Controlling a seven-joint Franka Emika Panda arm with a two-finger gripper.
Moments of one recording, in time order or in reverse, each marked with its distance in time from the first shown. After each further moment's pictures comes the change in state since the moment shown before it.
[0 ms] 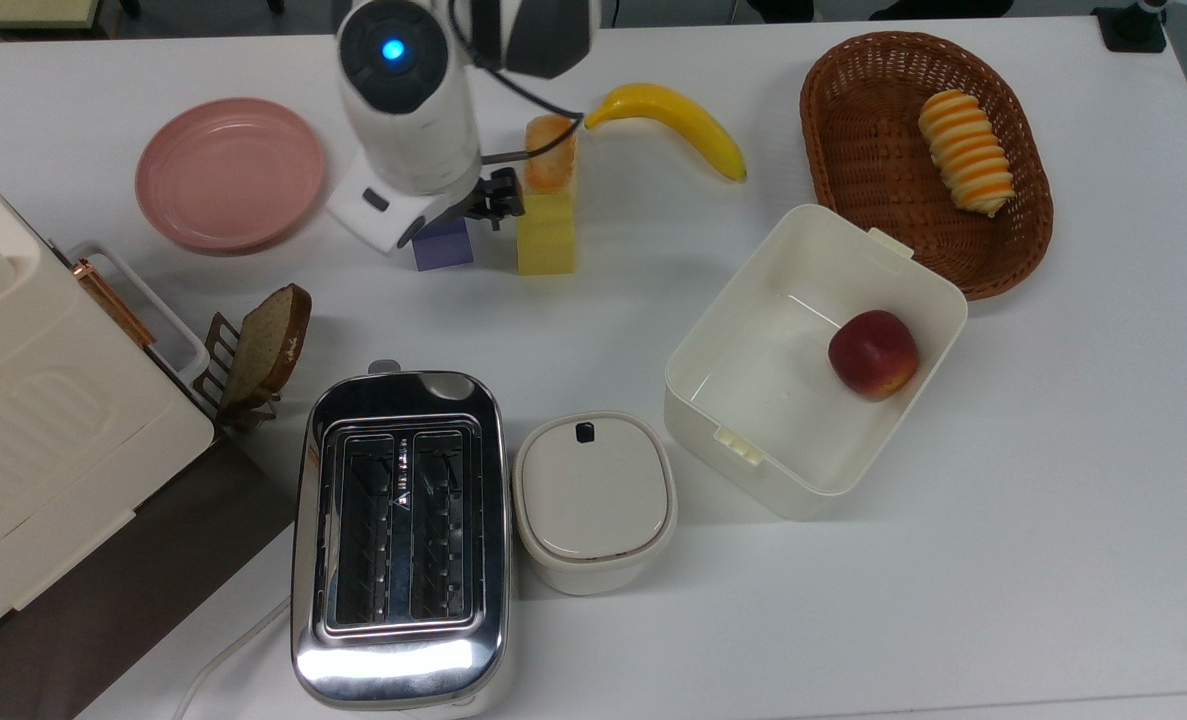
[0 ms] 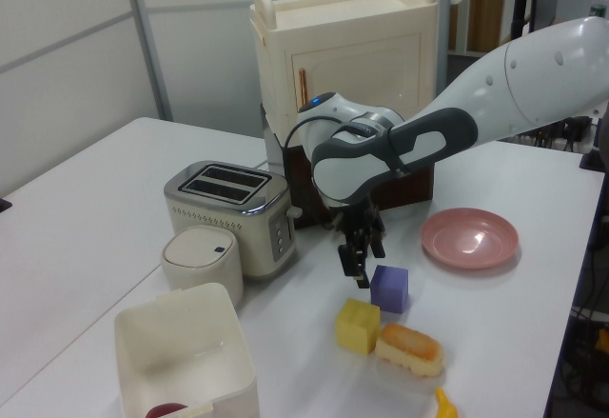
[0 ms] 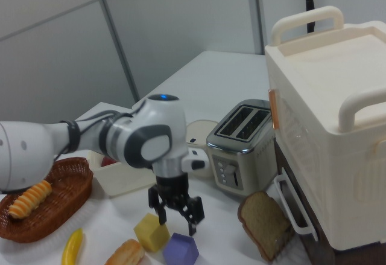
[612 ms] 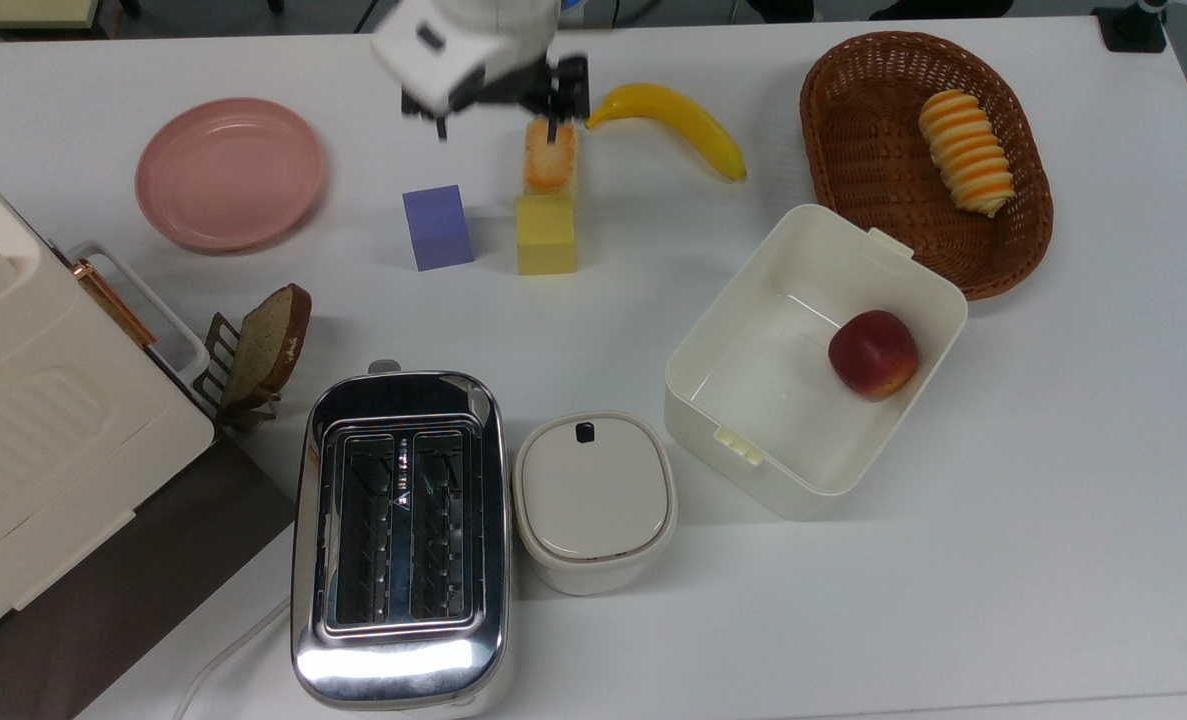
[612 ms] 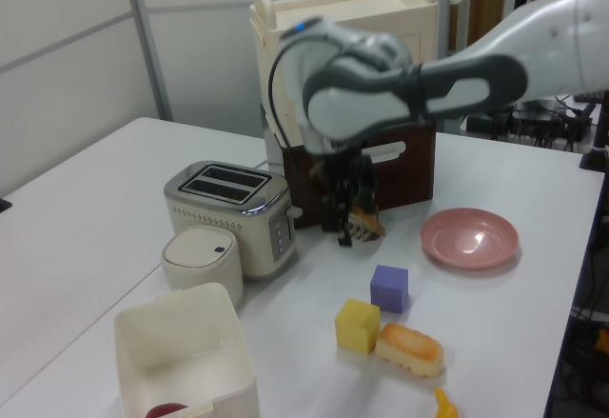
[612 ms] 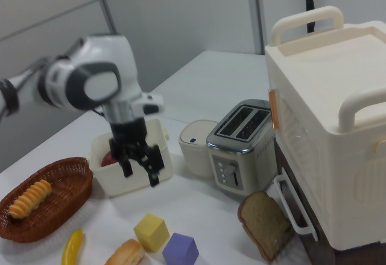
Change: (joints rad) arm 0.111 -0.179 0.000 0.128 -0.021 -0.239 0.194
